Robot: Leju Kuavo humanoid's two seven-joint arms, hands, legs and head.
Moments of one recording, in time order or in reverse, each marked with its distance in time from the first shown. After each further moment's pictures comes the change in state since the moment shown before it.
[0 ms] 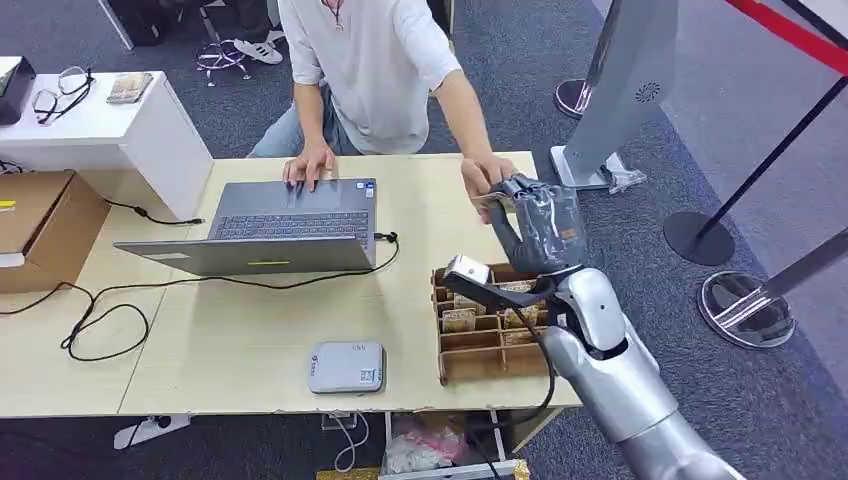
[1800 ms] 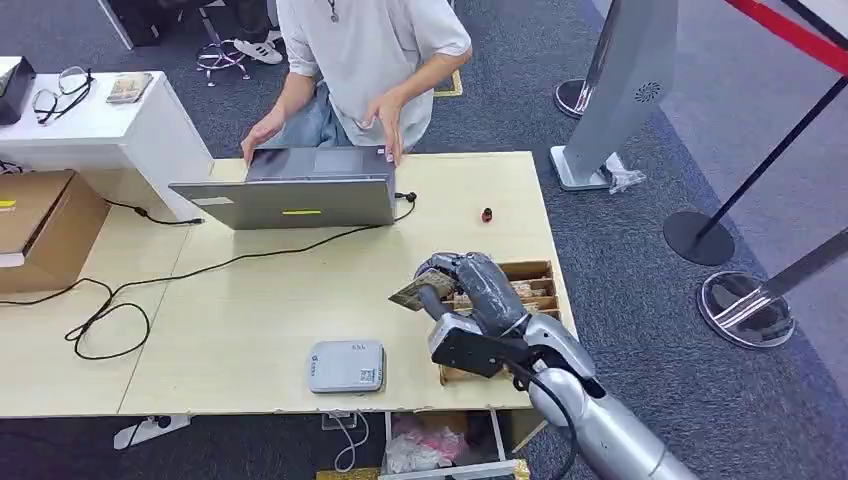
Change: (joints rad) left arm 0.000 -0.012 0.030 0.000 0.004 0.006 -0.008; right arm 0.105 -0.015 0.186 -0.136 -0.643 0.364 -0.131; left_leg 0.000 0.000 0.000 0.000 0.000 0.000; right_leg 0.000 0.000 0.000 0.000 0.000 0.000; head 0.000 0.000
